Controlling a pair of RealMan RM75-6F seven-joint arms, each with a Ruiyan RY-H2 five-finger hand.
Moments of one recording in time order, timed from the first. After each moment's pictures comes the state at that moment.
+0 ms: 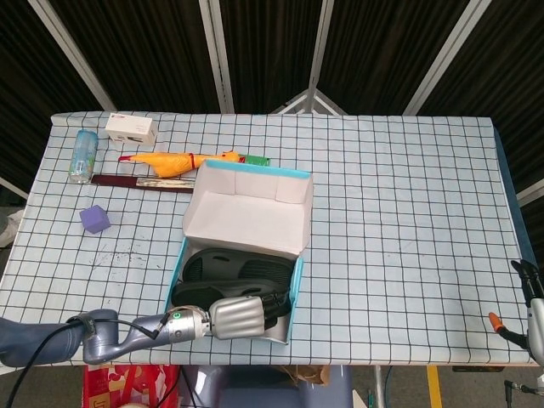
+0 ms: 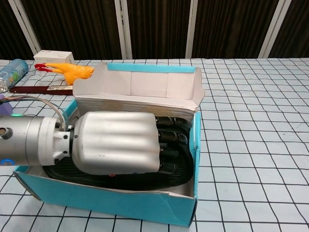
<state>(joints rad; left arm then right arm) -0.96 -1.52 0.06 -1.50 2.01 0.90 0.55 -0.04 -1.01 0.08 -1.76 -1.39 1.53 -0.05</state>
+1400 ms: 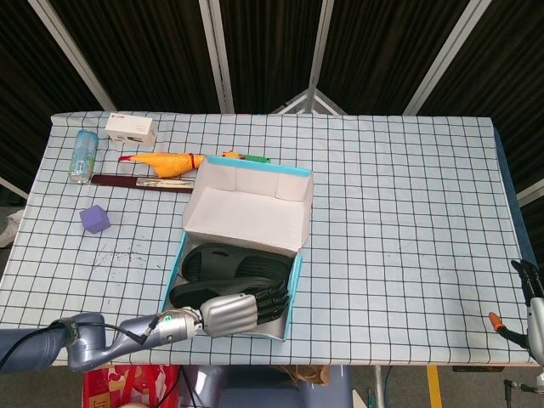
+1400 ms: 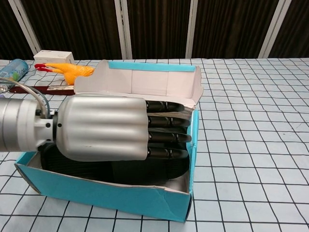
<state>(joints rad) -0.92 -1.38 0.01 -1.69 1.93 0.80 0.92 -0.04 -1.01 0.08 -1.76 -1.37 1.51 -0.06</state>
